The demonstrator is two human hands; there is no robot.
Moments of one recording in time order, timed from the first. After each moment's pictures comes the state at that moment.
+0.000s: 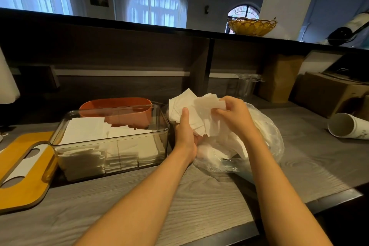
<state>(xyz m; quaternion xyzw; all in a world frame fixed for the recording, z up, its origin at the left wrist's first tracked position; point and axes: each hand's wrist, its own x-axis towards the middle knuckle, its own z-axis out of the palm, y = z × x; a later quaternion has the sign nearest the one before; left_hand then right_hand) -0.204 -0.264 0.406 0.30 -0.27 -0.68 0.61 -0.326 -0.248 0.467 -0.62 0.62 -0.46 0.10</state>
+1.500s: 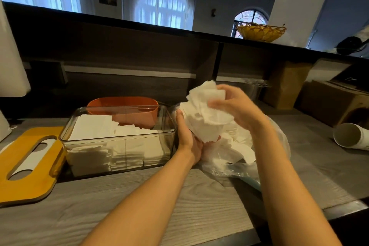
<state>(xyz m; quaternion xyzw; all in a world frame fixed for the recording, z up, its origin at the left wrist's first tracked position) -0.195 -0.257 0.414 0.25 -0.23 -0.73 0.59 -0.311 -0.246 0.508 -0.68 0.50 -0.45 0.30</state>
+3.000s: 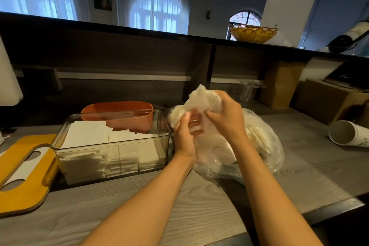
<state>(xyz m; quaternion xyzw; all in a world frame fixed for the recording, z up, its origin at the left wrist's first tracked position) -0.197 -0.254 0.410 0.28 -0.35 -0.59 0.67 -0.301 -0.250 0.471 -0.66 0.58 -0.48 -0.02</state>
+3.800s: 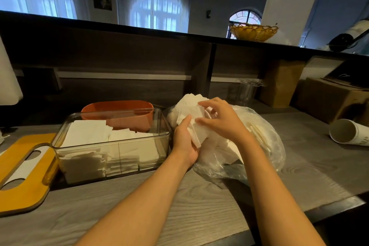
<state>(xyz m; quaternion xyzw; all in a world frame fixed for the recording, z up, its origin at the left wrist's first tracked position) -0.190 -0.249 0.417 0.23 -0.27 -0.75 0.56 -0.305 -0.251 0.473 -0.73 0.58 -0.35 0.06</state>
